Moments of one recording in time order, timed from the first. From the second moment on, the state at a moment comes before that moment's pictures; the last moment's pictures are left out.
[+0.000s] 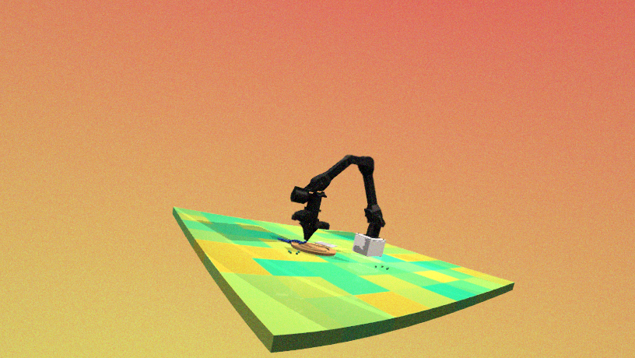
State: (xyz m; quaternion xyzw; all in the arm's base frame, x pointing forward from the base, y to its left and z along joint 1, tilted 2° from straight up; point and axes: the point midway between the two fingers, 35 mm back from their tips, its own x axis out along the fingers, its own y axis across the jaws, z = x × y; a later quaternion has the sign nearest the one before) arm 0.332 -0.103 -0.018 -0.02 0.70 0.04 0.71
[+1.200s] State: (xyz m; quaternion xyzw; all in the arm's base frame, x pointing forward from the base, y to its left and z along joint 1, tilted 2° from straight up) arm 0.328 -0.102 -0.015 -0.02 0.70 0.04 0.71
